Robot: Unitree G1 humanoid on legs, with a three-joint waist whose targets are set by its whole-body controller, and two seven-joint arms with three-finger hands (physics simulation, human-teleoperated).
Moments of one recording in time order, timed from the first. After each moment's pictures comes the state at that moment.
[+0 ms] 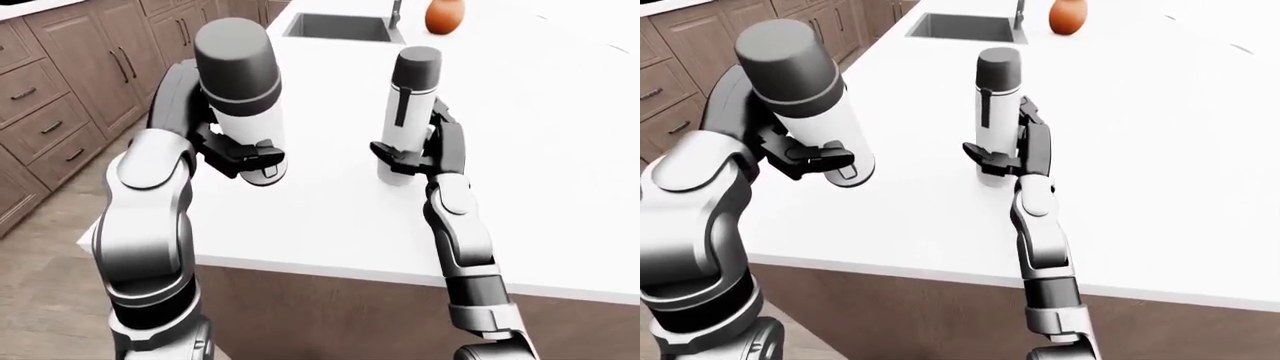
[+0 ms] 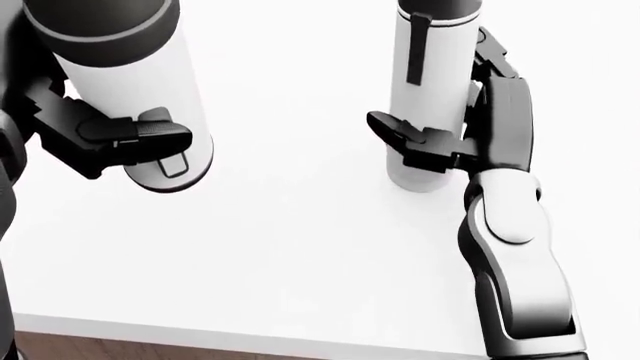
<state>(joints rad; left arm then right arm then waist) -0.79 0.26 0.09 -0.48 0.22 1.11 -0.28 -0.59 -0.11 -0.08 0.16 0.03 0.17 -0.18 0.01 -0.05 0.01</state>
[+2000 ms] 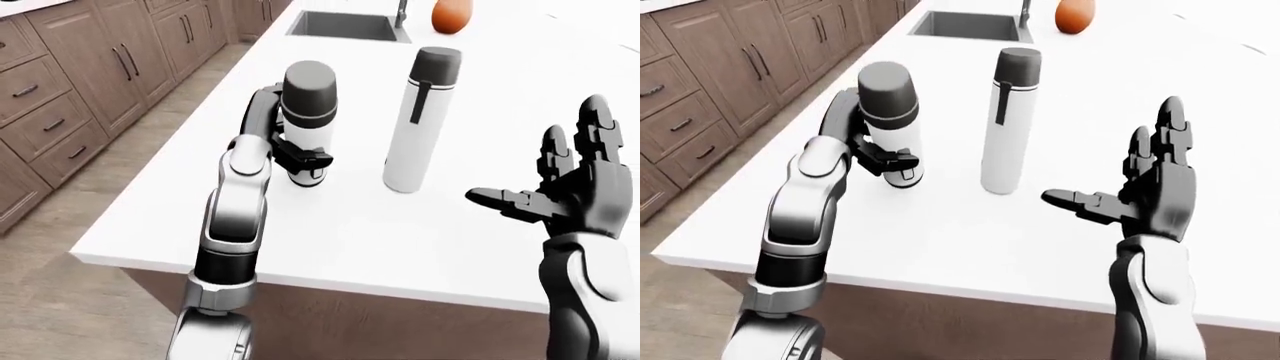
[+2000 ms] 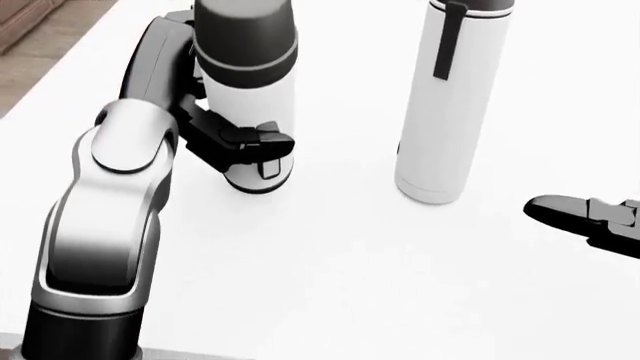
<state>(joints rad) -0.84 0.06 0.00 0.06 0.26 0.69 -0.10 -0.18 -0.23 -0.41 -0.57 0.26 0.47 -0.13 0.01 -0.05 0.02</state>
